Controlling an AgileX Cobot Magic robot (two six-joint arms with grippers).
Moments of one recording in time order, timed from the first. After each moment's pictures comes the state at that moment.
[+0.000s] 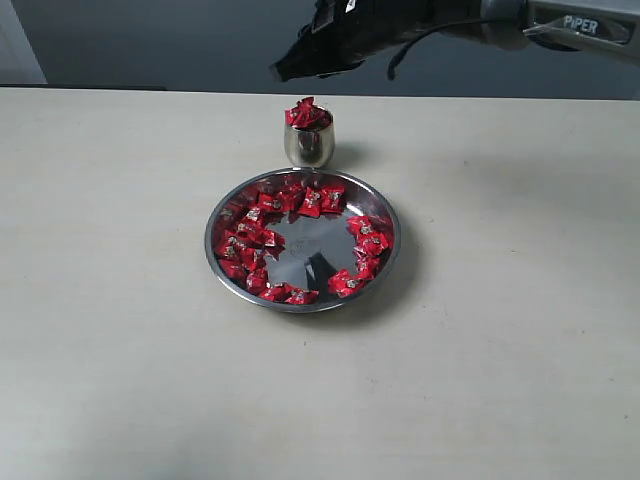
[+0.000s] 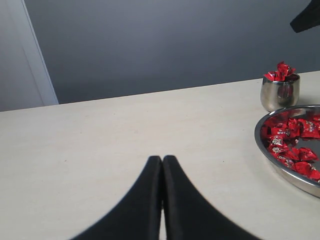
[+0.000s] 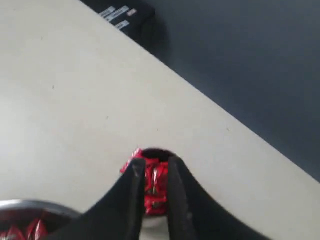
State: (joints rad) left arm -0.02 0.01 0.00 0.26 0.21 -0.20; right arm 0.48 2.15 -1.80 0.20 0.42 -0.43
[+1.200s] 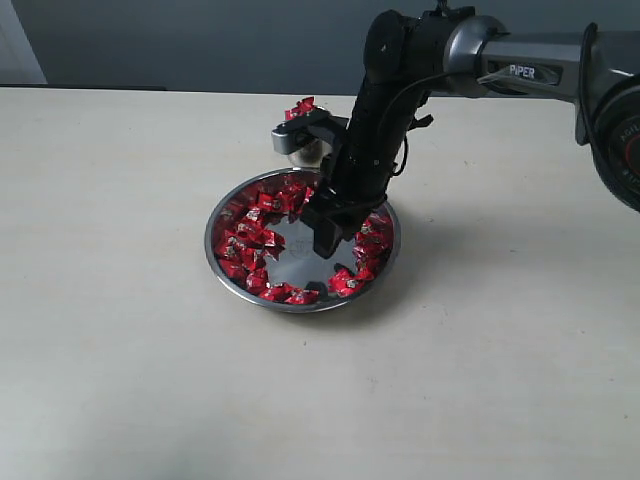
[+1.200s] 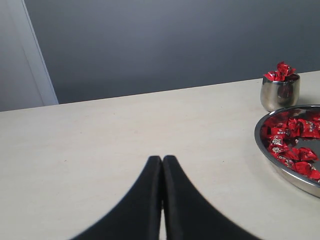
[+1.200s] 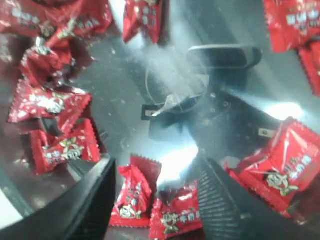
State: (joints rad) left arm -0.02 0.01 0.00 0.26 0.21 -0.20; right arm 0.48 2.29 -1.80 0.36 1.21 -0.60
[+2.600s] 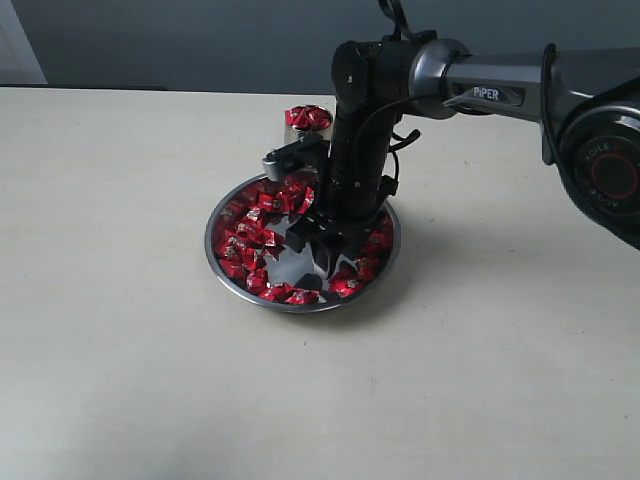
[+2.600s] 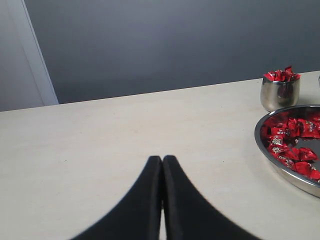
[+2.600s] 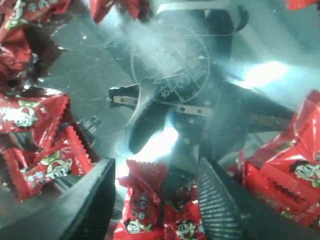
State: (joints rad) left arm -0.02 0.01 0.00 0.26 0.21 -0.20; right arm 0.55 2.32 -1.80 0.23 1.22 -0.37
